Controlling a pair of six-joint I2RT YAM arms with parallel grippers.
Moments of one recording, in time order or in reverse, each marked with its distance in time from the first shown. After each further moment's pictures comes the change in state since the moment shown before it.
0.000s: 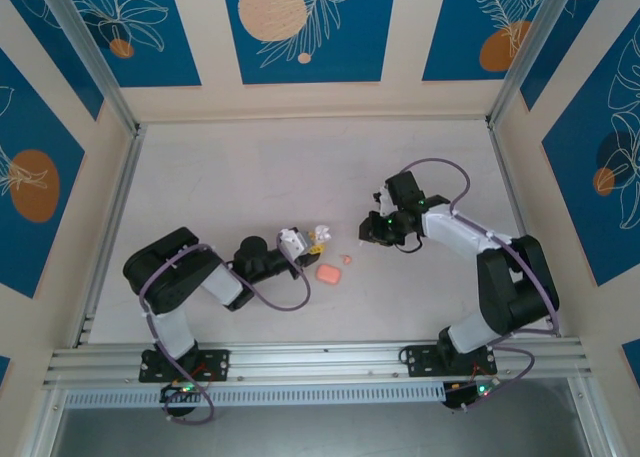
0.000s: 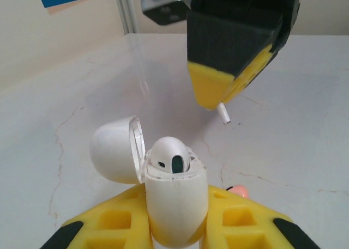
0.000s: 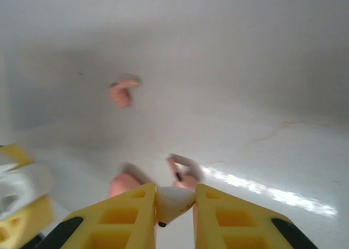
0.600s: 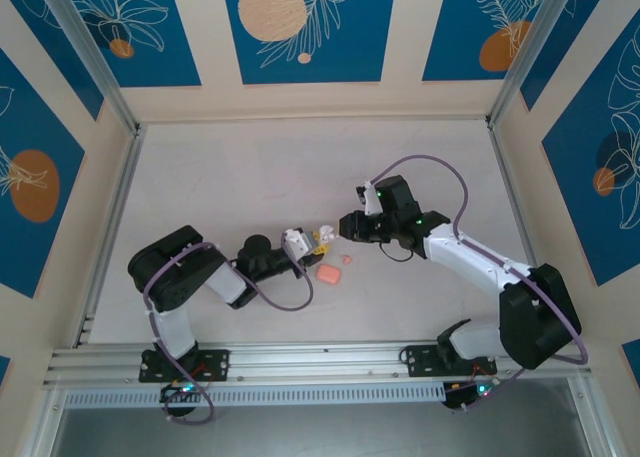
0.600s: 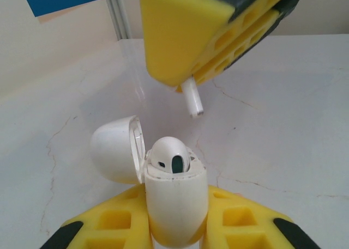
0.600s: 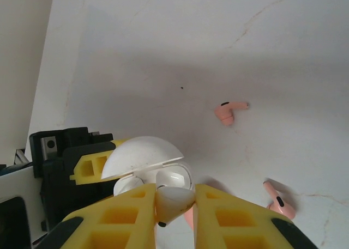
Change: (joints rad) left arm -0.008 0.015 0.025 0.000 0.019 0.024; right arm 0.148 -0.117 -0.047 0.194 0.010 0.066
